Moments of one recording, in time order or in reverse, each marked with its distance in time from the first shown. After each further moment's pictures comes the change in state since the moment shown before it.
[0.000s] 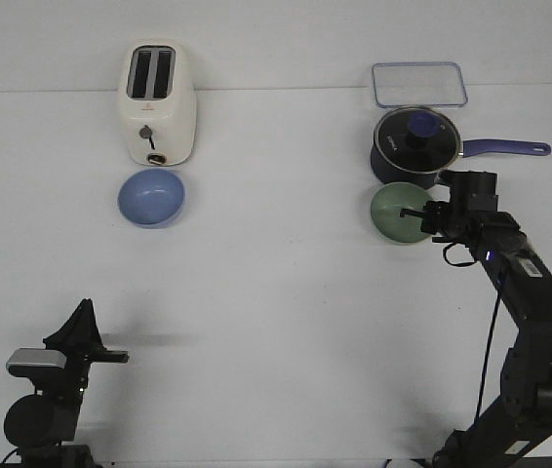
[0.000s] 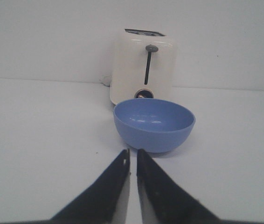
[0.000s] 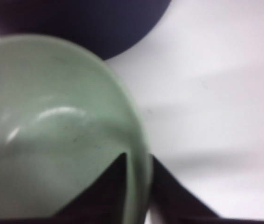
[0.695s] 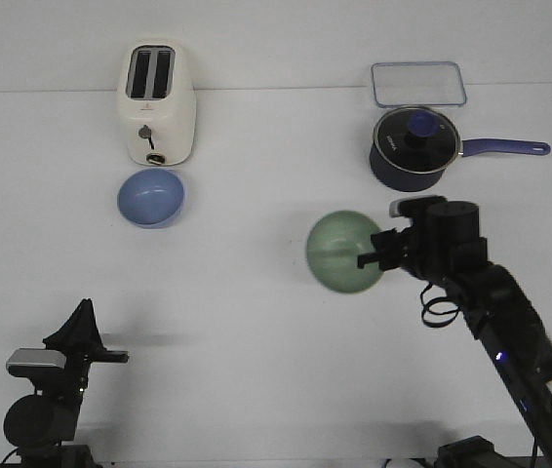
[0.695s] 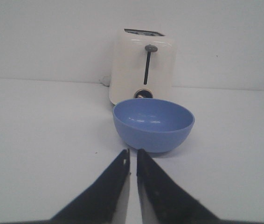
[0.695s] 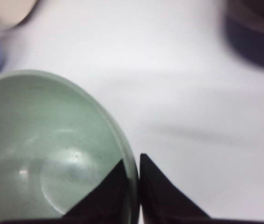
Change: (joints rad) left arm 0.000 0.000 0.000 0.000 0.000 0.000; right arm 0.359 -0.533 -0.168 -0.171 -0.157 -0.004
